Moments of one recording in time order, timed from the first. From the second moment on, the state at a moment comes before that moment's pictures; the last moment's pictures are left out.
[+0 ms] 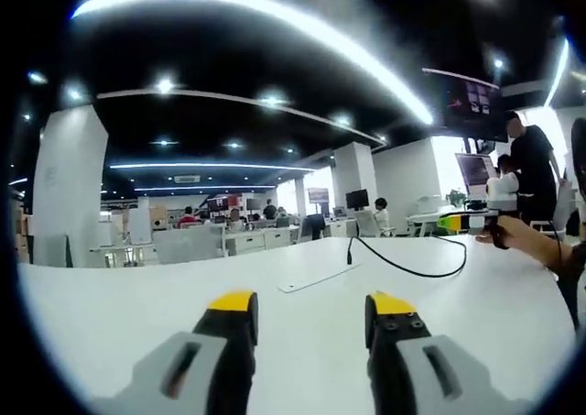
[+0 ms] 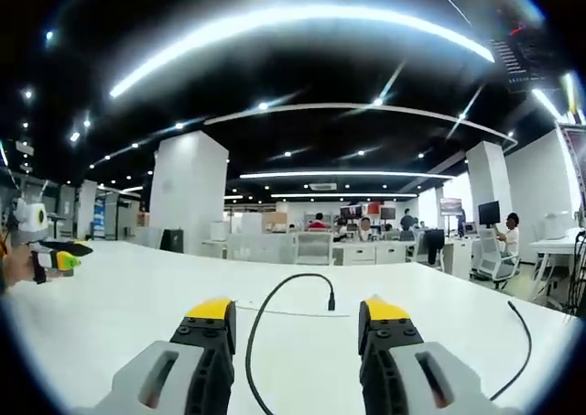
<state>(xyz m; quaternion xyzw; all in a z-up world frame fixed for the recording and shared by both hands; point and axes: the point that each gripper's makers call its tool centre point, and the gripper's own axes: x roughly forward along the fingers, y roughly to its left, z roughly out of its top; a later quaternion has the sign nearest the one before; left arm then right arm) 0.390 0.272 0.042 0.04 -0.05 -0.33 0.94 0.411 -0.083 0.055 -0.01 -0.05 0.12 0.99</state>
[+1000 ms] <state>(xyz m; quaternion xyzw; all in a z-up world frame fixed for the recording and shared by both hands) 0.455 0.249 0.031 0.05 -0.02 -0.35 0.94 0.464 -0.098 0.045 -0.05 -0.01 0.10 0.99</state>
